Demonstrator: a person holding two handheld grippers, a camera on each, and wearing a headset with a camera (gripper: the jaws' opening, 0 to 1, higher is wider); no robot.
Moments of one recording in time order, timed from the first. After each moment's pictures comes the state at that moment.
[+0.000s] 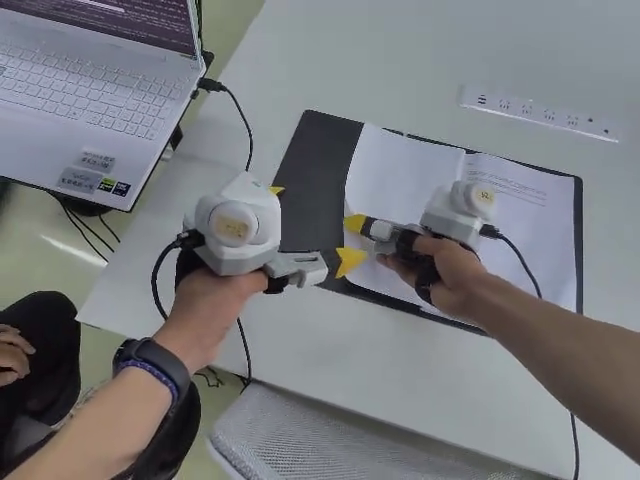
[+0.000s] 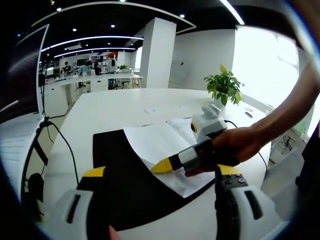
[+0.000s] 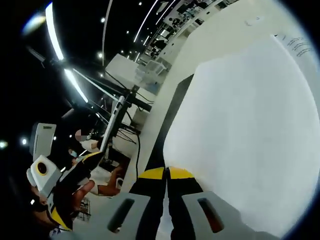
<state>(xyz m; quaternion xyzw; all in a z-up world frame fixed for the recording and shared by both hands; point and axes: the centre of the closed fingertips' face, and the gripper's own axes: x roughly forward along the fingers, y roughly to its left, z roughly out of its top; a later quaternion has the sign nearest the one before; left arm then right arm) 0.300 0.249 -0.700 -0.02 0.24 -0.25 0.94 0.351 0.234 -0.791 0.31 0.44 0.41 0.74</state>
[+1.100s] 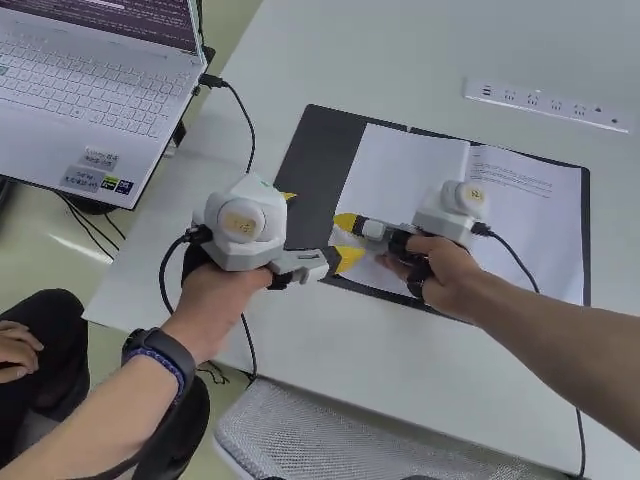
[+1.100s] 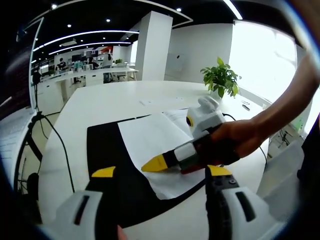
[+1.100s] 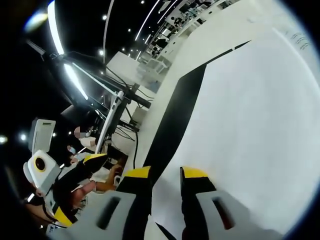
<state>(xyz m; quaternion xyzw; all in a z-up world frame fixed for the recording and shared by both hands) 0.296 0.240 -0.720 -0.01 0.27 -0.27 0.92 0.352 0.242 -0.808 0.29 0.43 0.42 0.74</state>
